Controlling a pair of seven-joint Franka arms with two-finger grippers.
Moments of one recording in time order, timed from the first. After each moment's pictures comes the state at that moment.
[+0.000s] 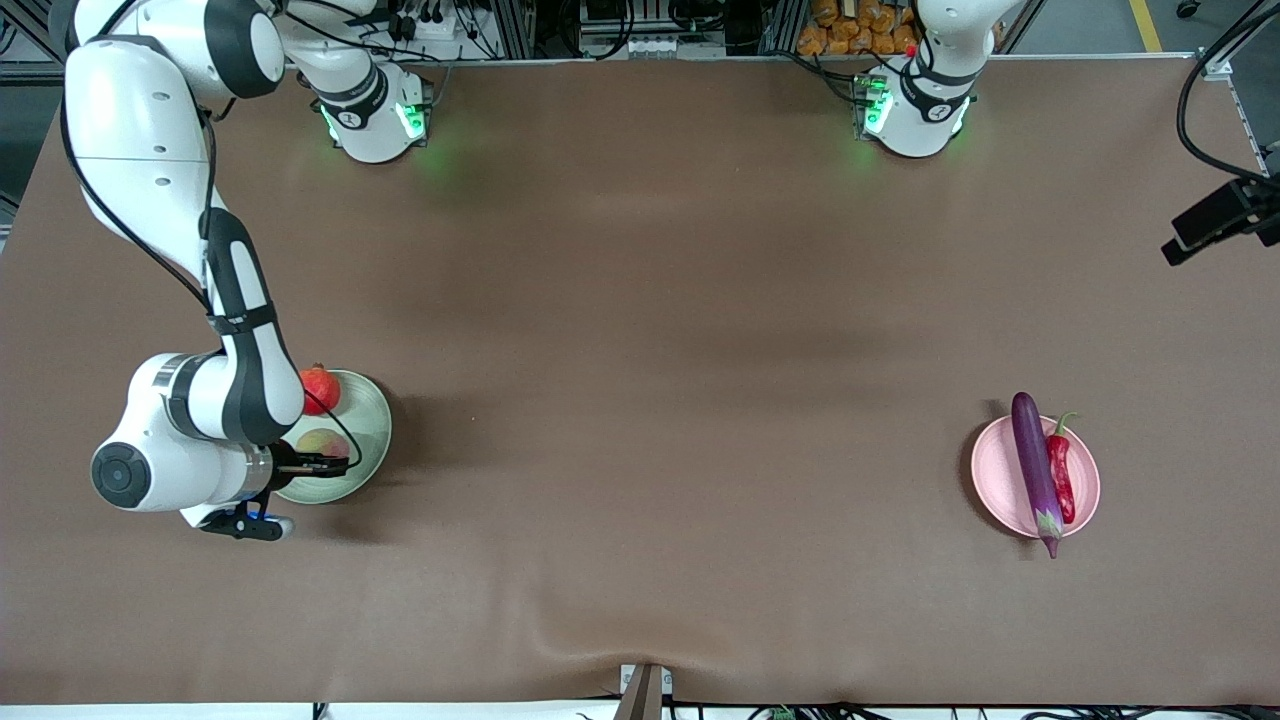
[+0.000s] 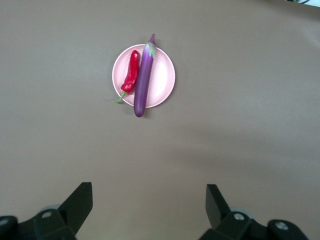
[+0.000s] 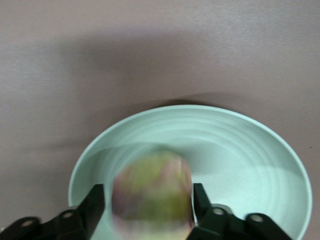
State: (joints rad) left arm 0.56 0.03 -0.59 -1.39 0.01 1.46 -0.22; right arm 0.07 0.79 -0.10 -1.39 0.19 1.96 0.03
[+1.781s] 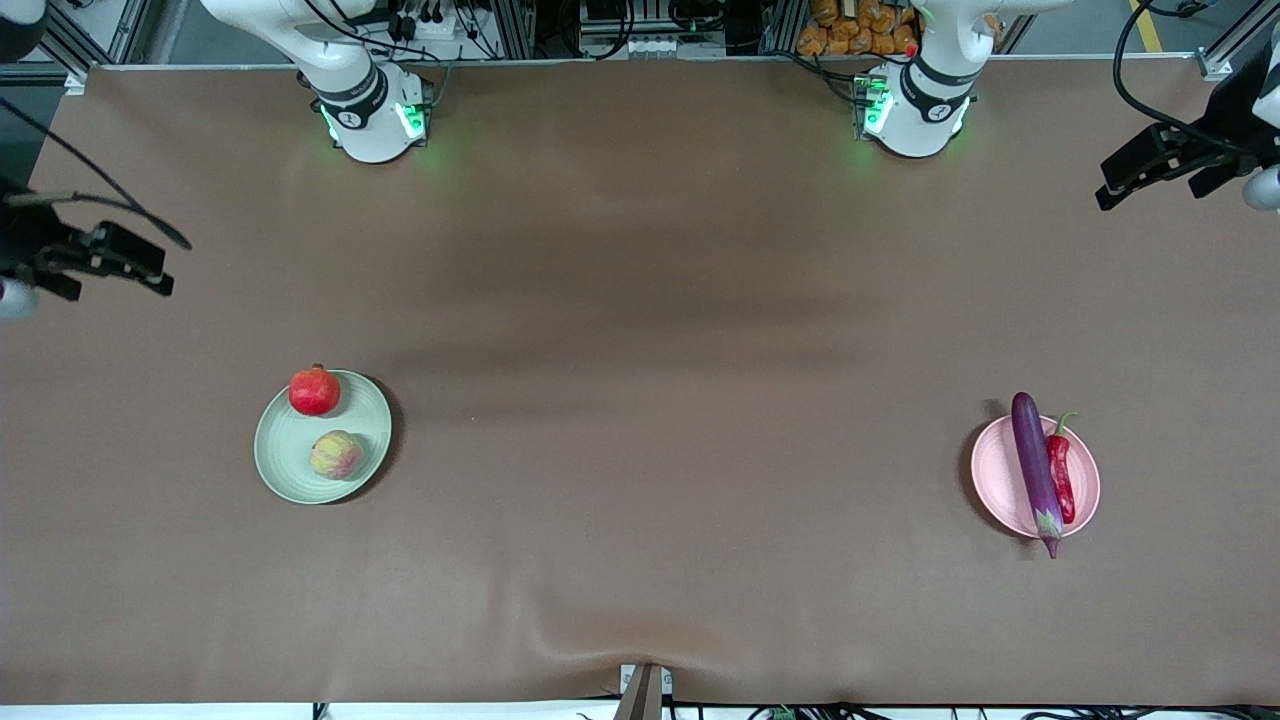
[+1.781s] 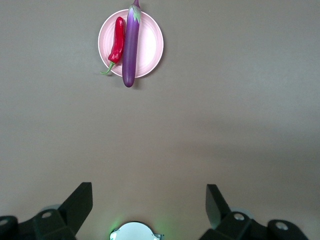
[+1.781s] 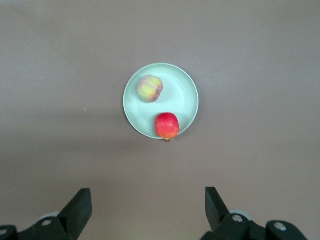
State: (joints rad) left arm -0.03 -0.10 -0.05 -1.55 -0.01 1.43 -0.22; right arm 0.11 0.05 -0.09 -1.48 -0.01 1.50 -0.03
